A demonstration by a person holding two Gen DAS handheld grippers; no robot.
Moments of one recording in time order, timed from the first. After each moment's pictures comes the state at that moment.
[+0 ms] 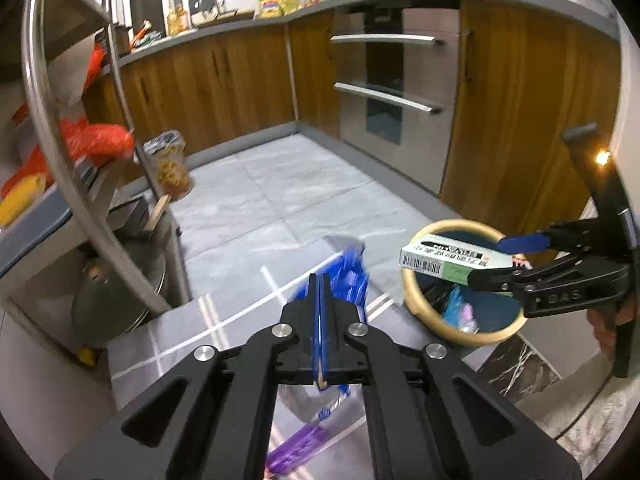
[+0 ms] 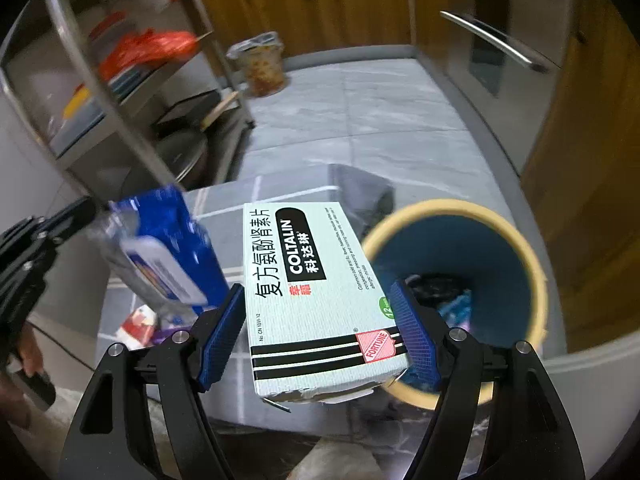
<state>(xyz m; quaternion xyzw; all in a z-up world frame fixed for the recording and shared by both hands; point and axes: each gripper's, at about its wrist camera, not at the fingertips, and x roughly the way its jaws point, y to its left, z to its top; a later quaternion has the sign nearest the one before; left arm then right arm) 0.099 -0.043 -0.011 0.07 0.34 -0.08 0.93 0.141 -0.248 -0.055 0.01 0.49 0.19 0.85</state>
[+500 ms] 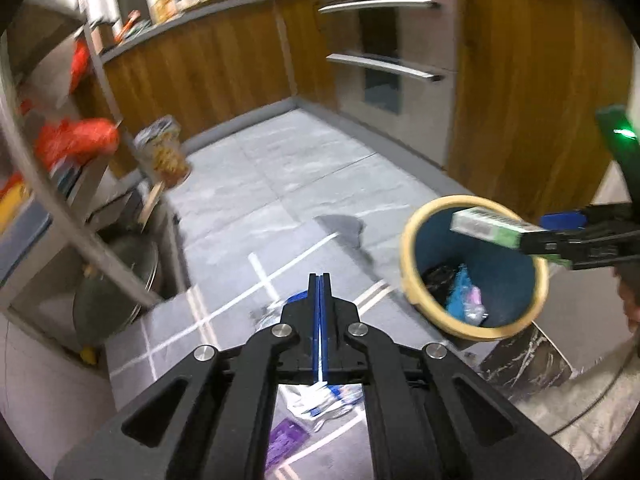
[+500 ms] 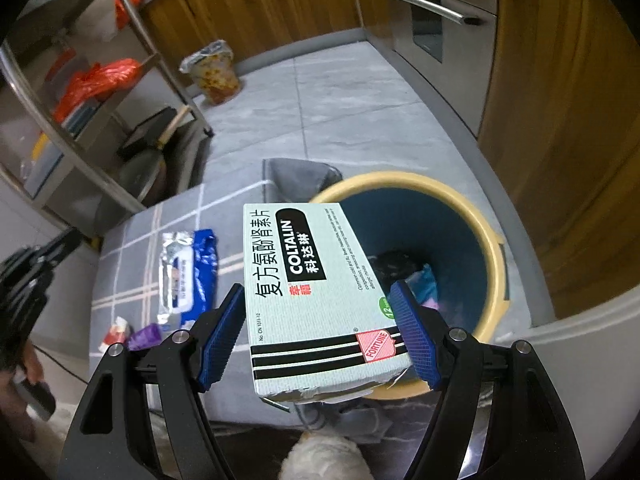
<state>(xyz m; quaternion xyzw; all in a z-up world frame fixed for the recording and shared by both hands) 0.132 -0.062 -0.046 0.09 0.40 -0.05 0.91 0.154 -0.313 -0.078 0.06 0.51 0.15 0.85</state>
